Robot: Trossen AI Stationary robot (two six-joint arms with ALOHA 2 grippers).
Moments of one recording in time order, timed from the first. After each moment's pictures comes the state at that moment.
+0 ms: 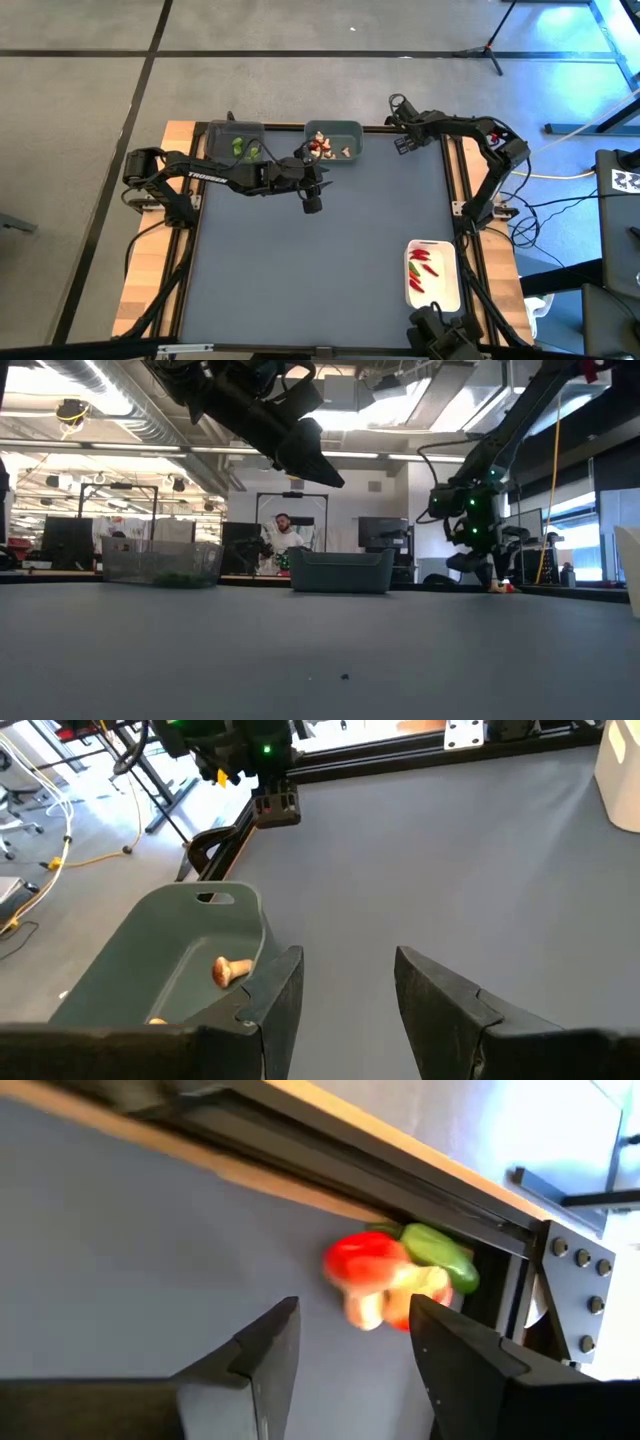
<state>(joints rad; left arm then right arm) 0.13 1.61 0.96 0.18 -0.29 0.19 -0.96 1.77 1.00 -0.59 0.48 0.21</state>
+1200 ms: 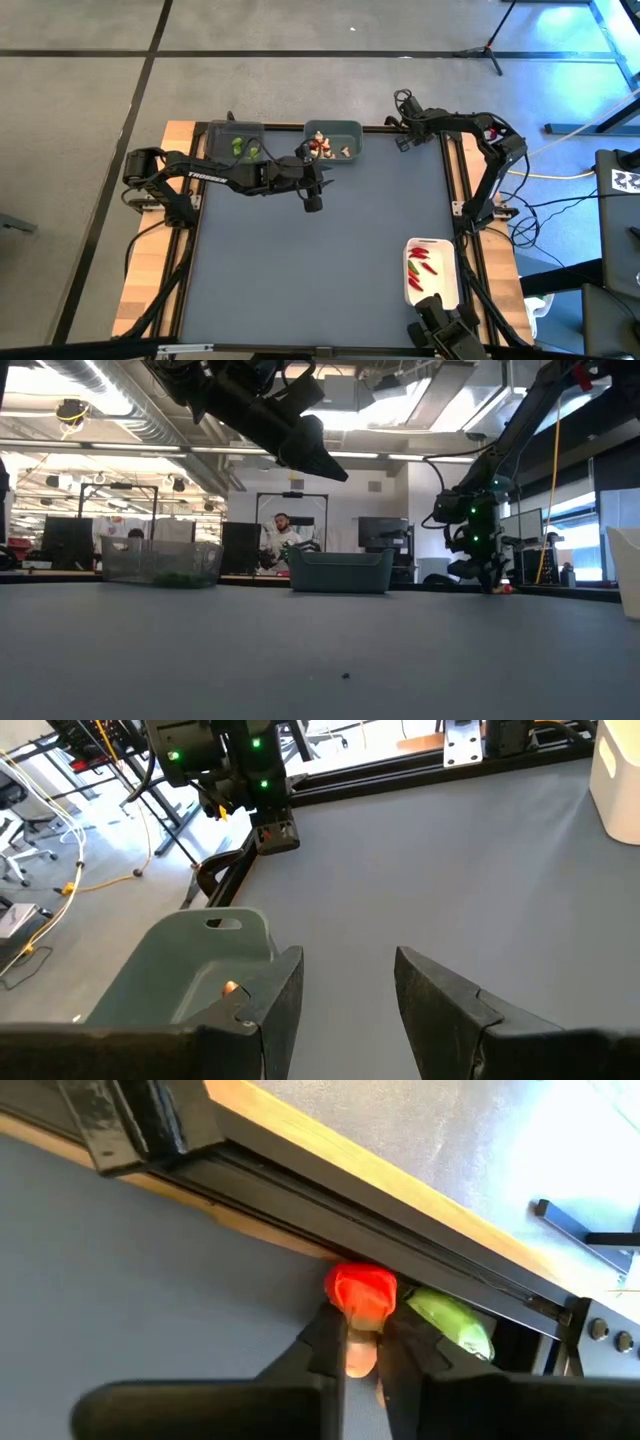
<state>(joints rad) 0.13 1.61 0.96 0.23 -0.29 0.25 -1.05 1.84 1.00 -0.45 0.39 0.02</state>
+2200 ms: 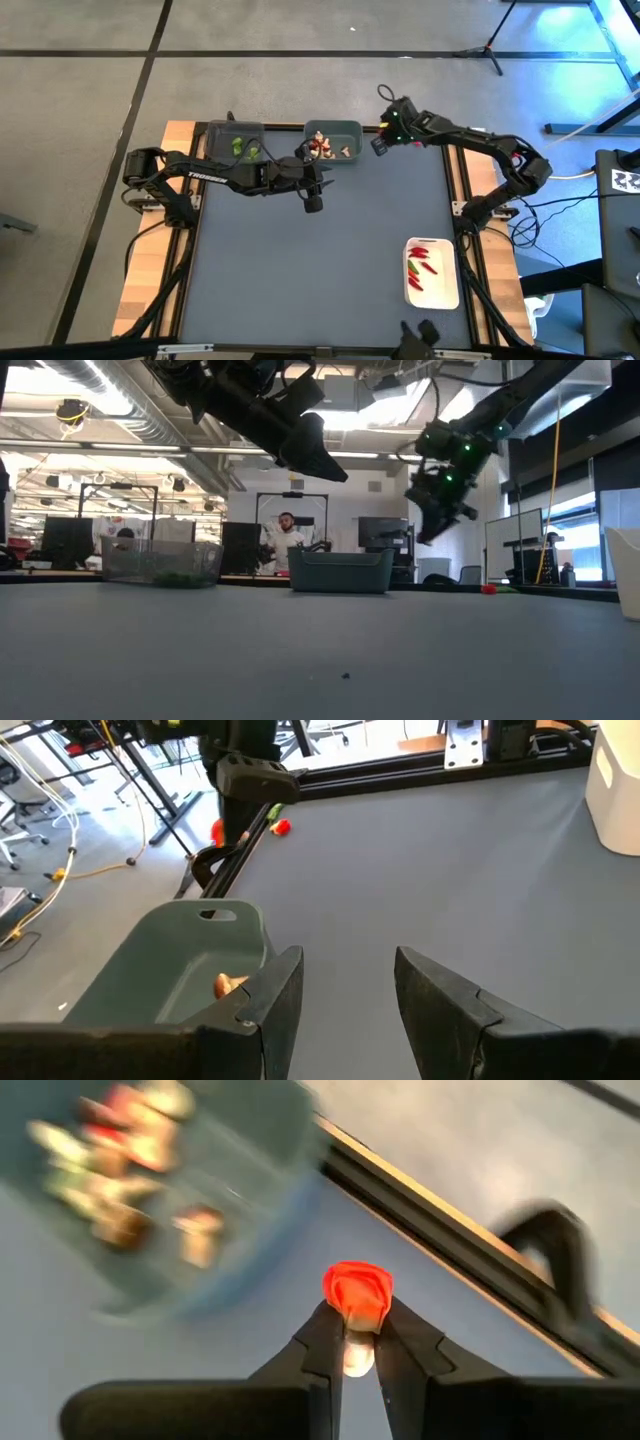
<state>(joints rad) 0.13 1.61 0.96 0.22 -0.29 0.20 -0.77 1.52 1.00 -0.39 0.05 0.10</state>
